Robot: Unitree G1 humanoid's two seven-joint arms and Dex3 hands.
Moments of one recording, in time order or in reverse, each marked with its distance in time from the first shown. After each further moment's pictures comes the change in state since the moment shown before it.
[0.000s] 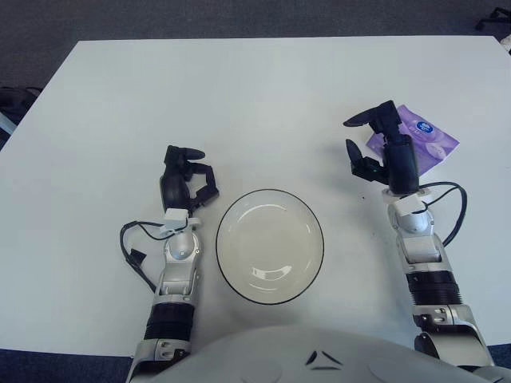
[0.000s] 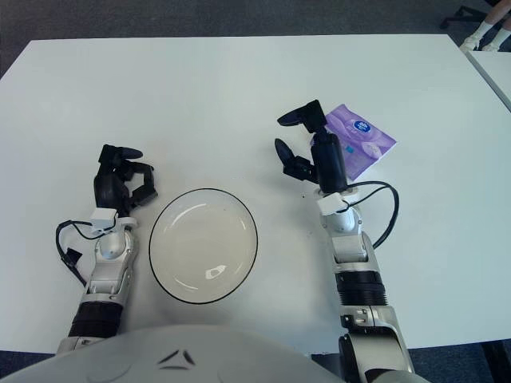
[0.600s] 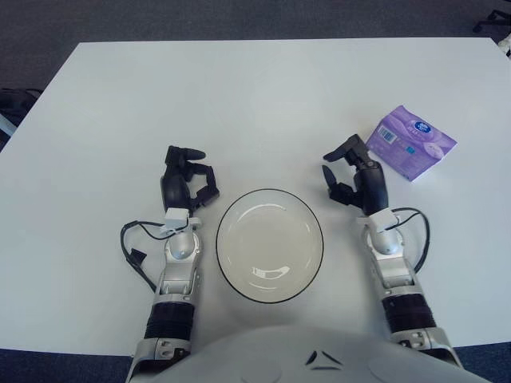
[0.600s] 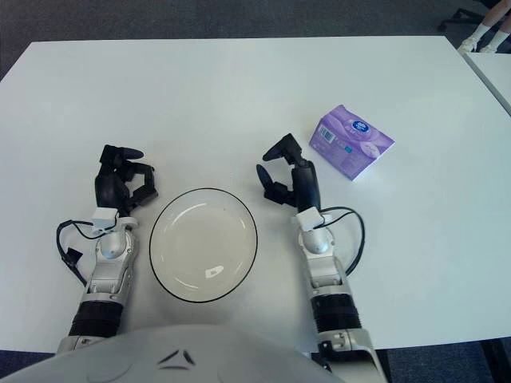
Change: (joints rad) left arm -0.003 0.010 -0.001 0.007 0.002 -0.001 0.002; right arm 0.103 0.106 0.091 0.052 0.015 0.018 -0.009
